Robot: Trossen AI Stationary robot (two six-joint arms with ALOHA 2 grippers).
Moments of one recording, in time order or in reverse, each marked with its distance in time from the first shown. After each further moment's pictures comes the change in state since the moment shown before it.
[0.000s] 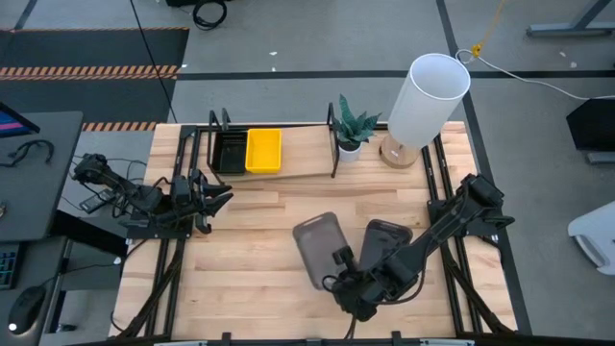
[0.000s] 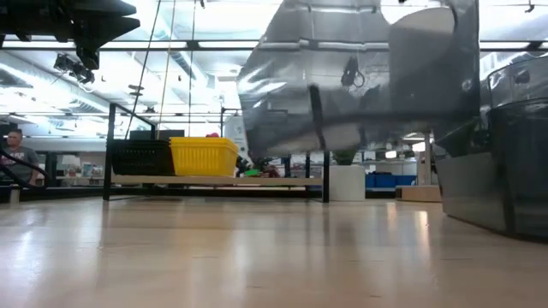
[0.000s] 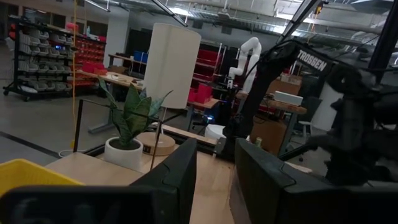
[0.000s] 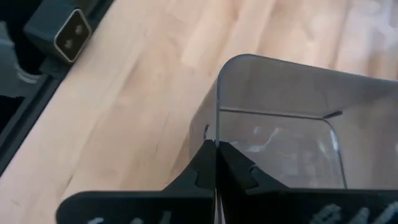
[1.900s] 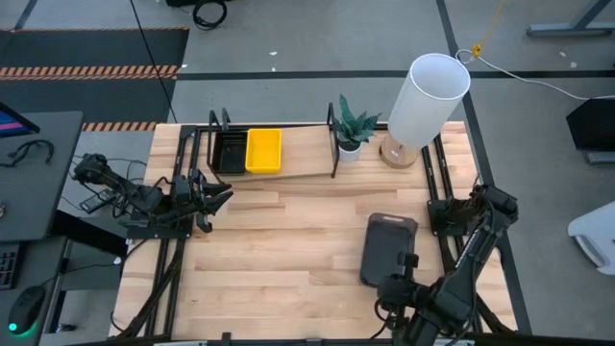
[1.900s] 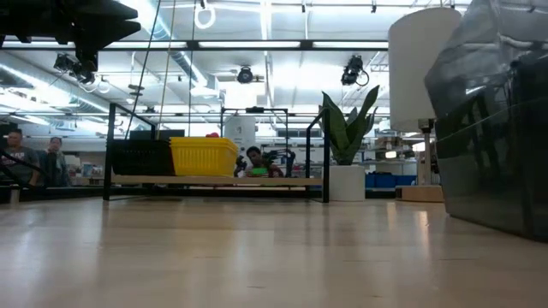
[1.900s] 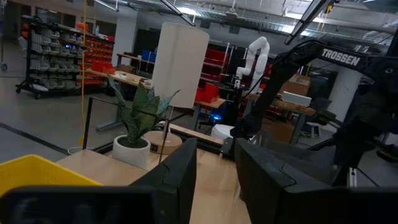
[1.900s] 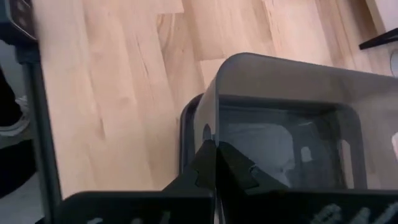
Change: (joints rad) left arm 0.000 0.000 0.000 -0.008 -0.034 -0.007; right arm 0.293 0.002 0.152 -0.632 0.164 1.029
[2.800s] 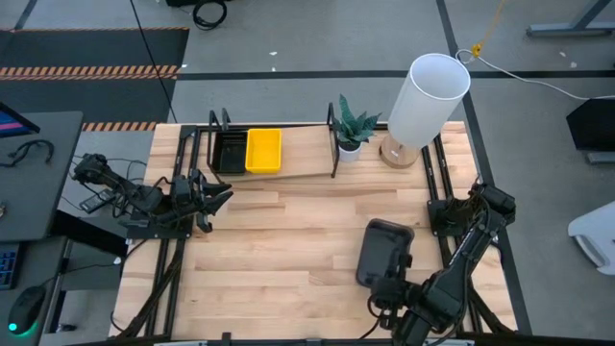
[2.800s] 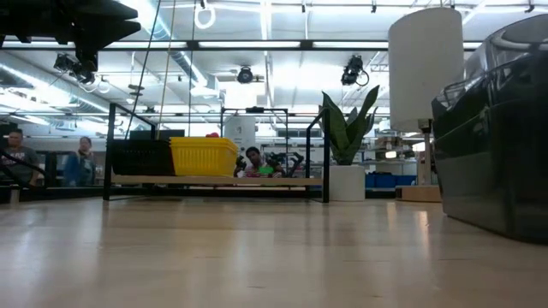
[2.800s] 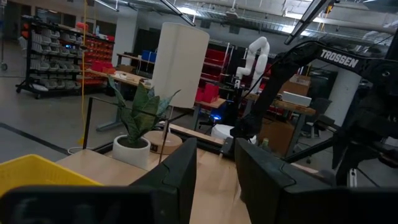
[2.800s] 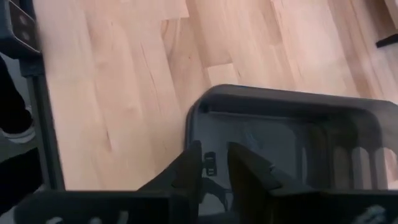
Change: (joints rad) left arm 0.000 0.000 0.000 0.000 0.000 -0.001; right arm -0.039 0.001 -0.032 0.082 -0.010 -0.019
